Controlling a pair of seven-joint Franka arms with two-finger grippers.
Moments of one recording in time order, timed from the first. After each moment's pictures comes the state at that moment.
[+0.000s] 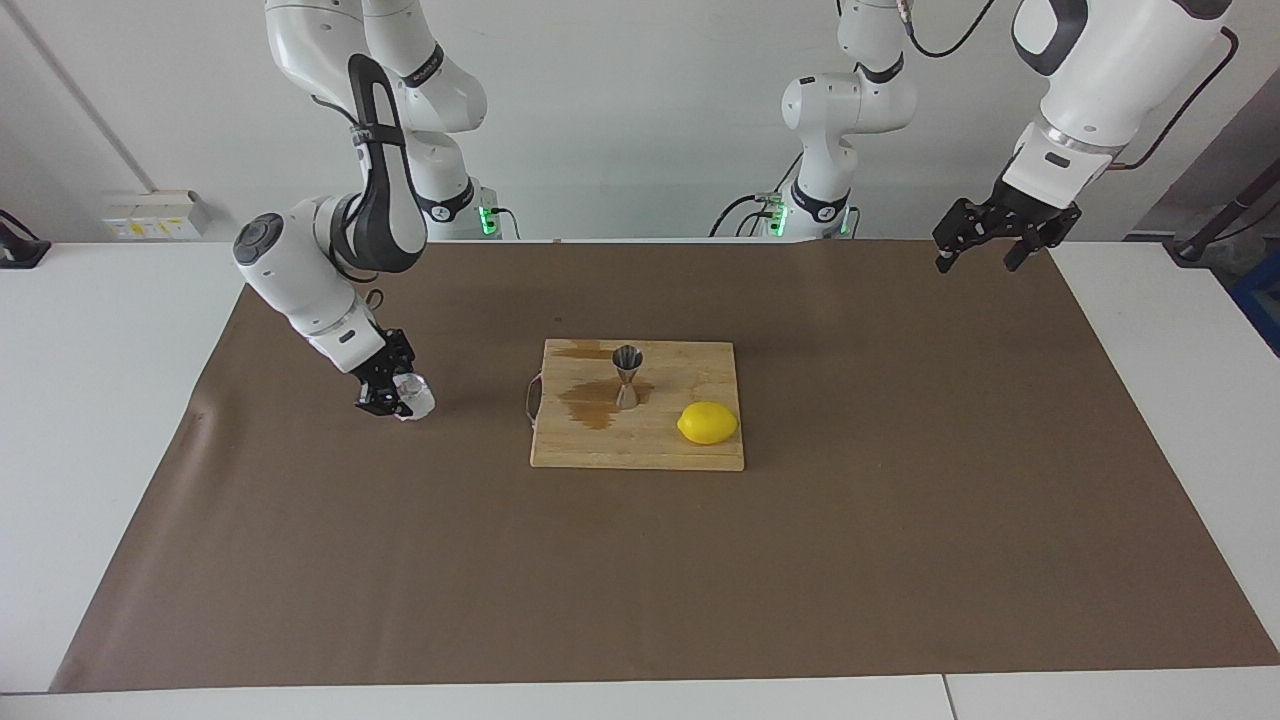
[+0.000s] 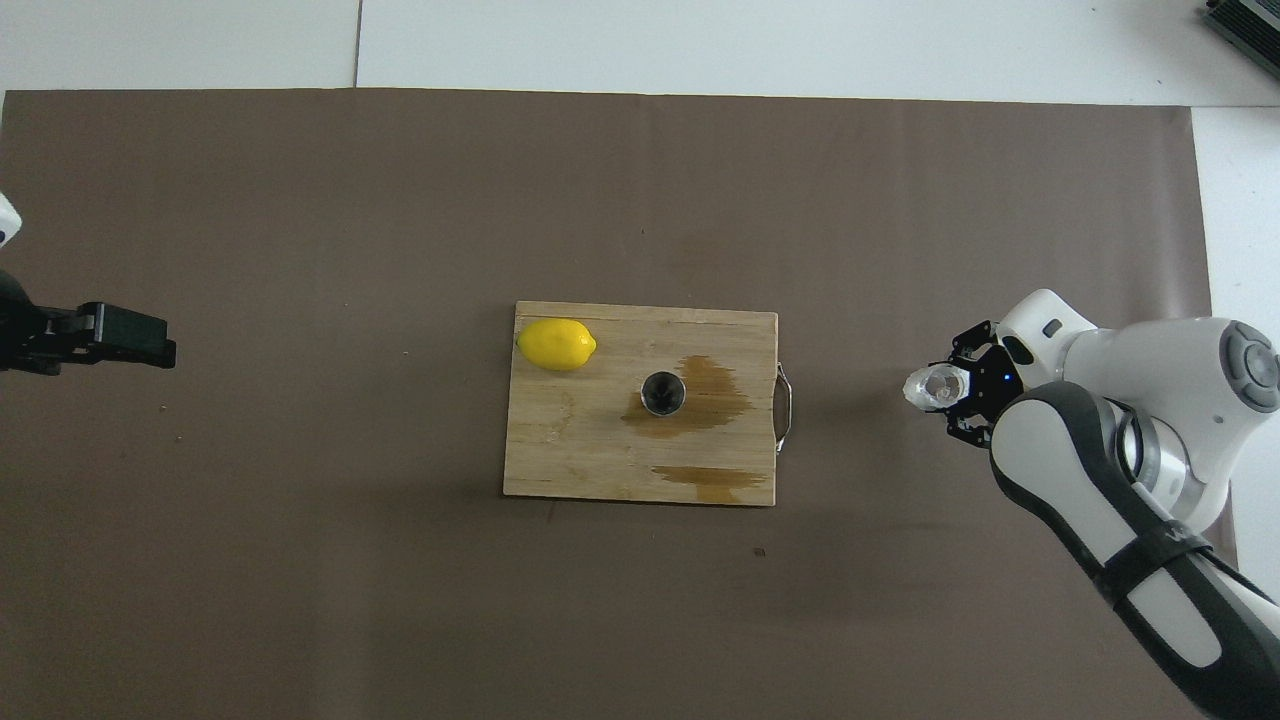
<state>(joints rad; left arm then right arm) -0.03 -0.08 -0.01 -1.69 -0.04 1.58 -0.04 -0.07 0.08 0.08 -2.28 0.37 2.40 -1.71</state>
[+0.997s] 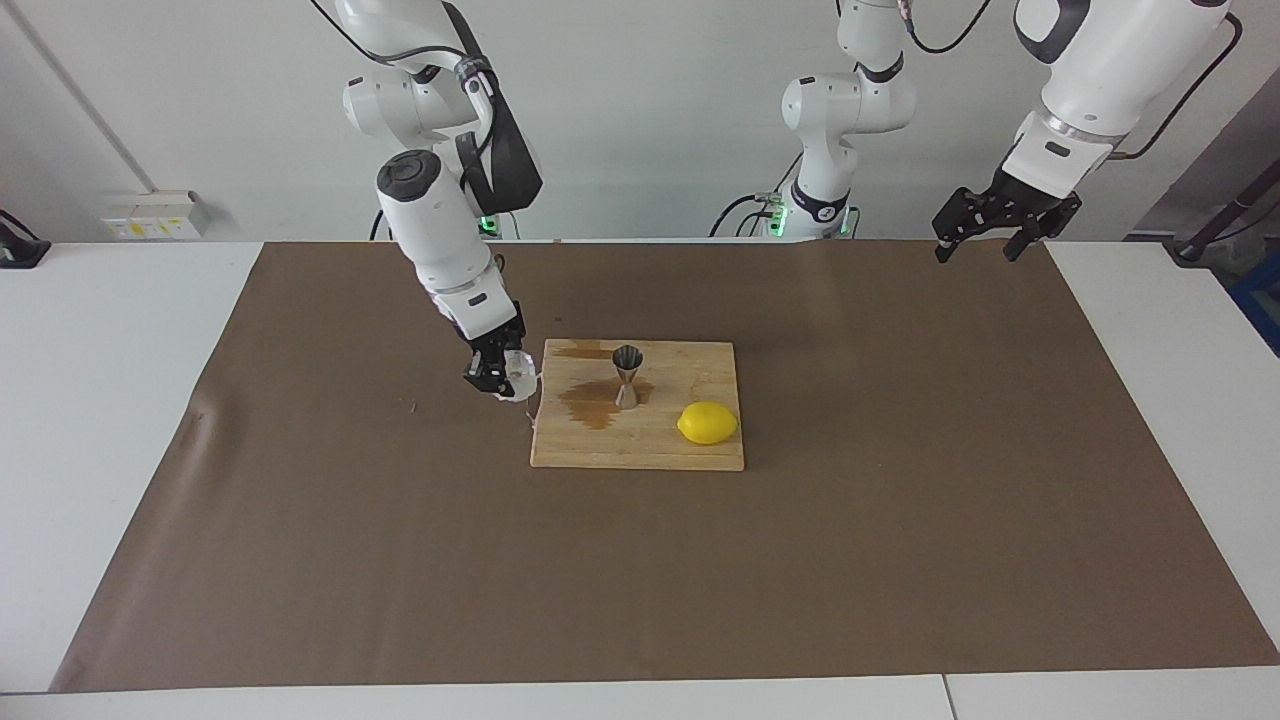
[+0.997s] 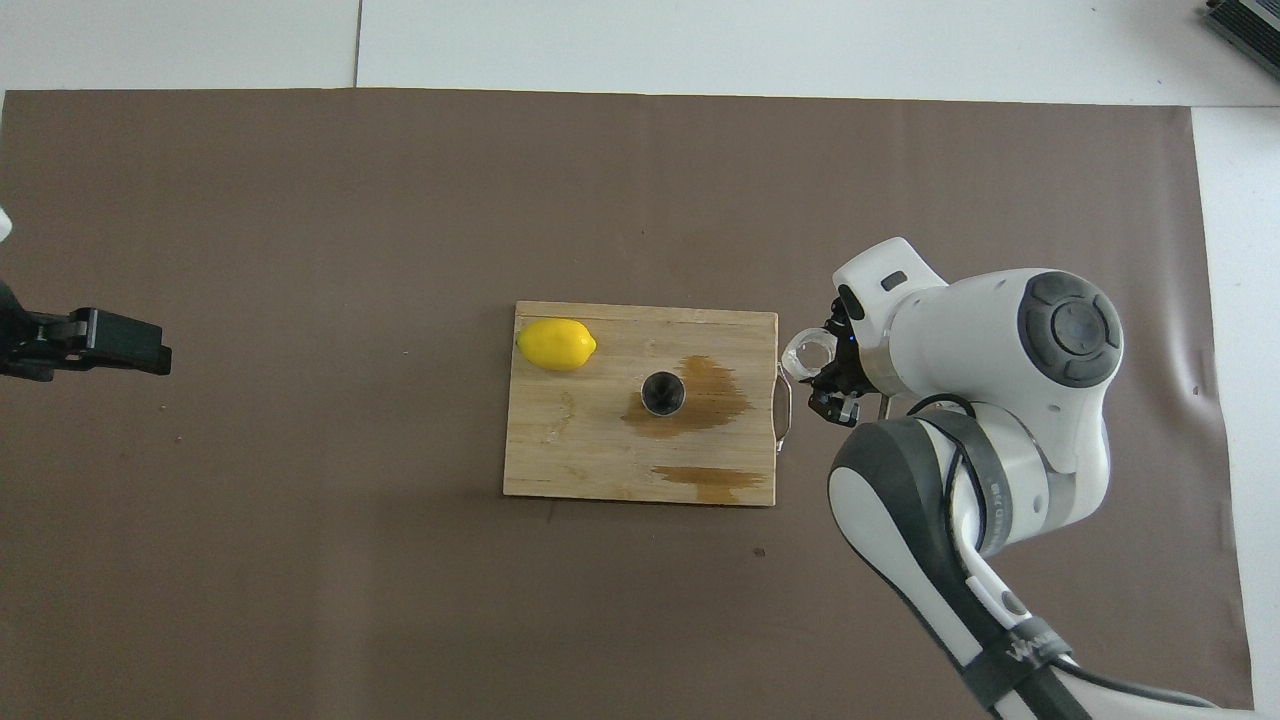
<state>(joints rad) -0.03 -0.09 -0.02 -1.67 -0.04 1.55 -0.04 0.24 0.07 0.09 -2.06 0.14 2.28 -1.05</state>
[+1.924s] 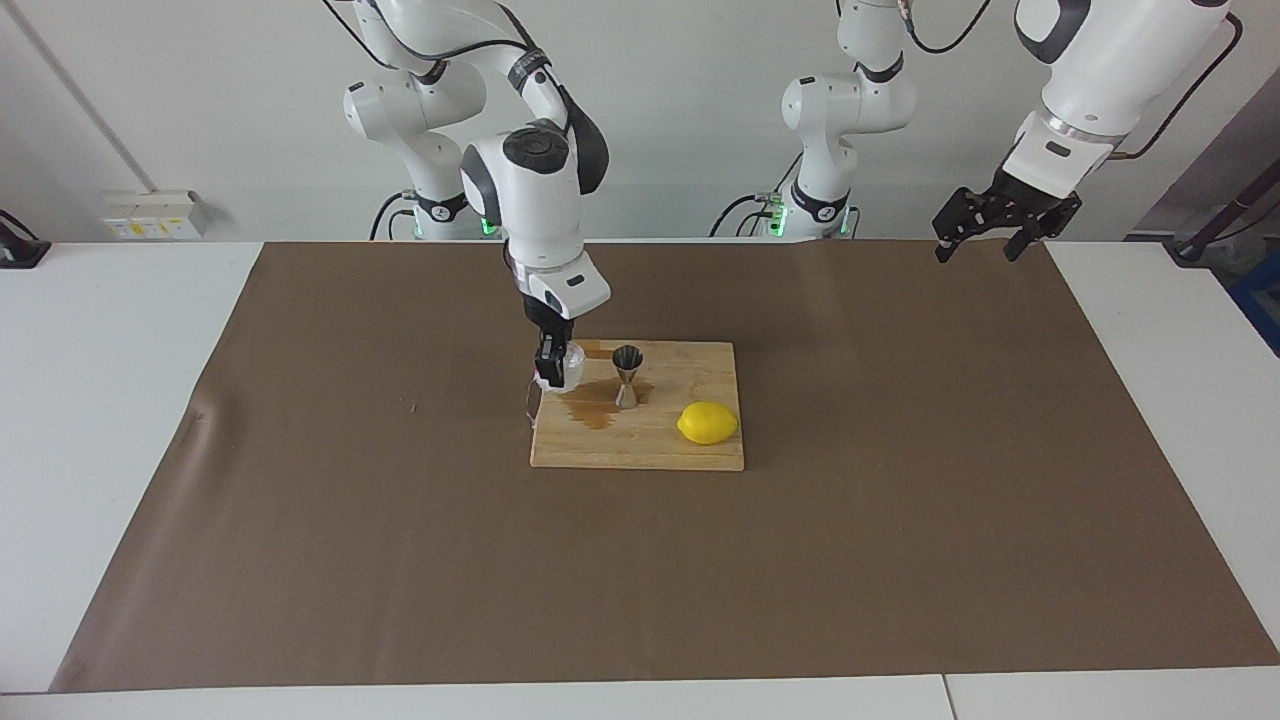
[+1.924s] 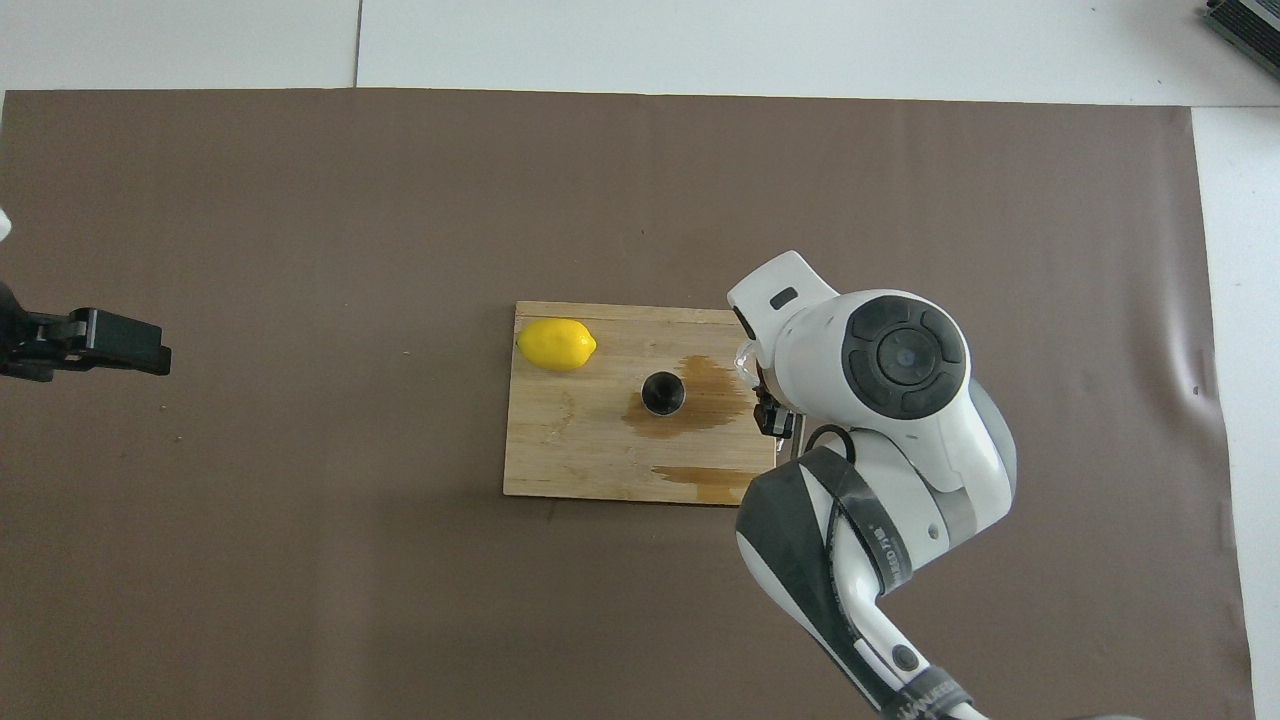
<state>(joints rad) -0.03 -0.09 -0.02 -1.67 -0.04 1.55 -0.04 0.40 0.13 0.09 -1.96 -0.12 2.22 -0.88</state>
